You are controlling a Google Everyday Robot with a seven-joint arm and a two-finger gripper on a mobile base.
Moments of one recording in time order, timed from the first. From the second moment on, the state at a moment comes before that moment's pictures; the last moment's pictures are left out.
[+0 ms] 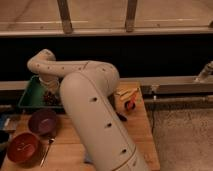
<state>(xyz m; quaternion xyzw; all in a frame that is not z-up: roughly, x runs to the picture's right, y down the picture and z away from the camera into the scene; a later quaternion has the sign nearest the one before) -0.304 0.007 0.883 -0.27 0.02 0.26 0.93</state>
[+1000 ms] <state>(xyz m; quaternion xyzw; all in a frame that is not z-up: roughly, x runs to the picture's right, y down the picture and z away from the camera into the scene) -0.269 -0.082 0.954 -0.25 0.06 0.31 0.92</state>
